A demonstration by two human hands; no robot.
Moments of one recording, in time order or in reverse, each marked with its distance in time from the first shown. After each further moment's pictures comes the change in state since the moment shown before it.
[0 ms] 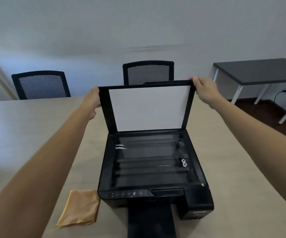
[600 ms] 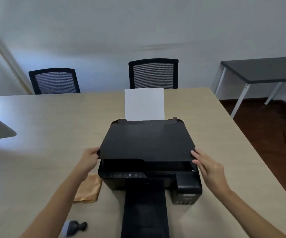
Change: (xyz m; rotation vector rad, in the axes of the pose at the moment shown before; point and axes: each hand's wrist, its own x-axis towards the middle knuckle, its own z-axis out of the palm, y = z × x) left_hand -0.157 -0.169 -0.021 0.260 -0.047 -0.028; right_hand -0.266 0.125 0.033 -0.047 -0.013 -0.237
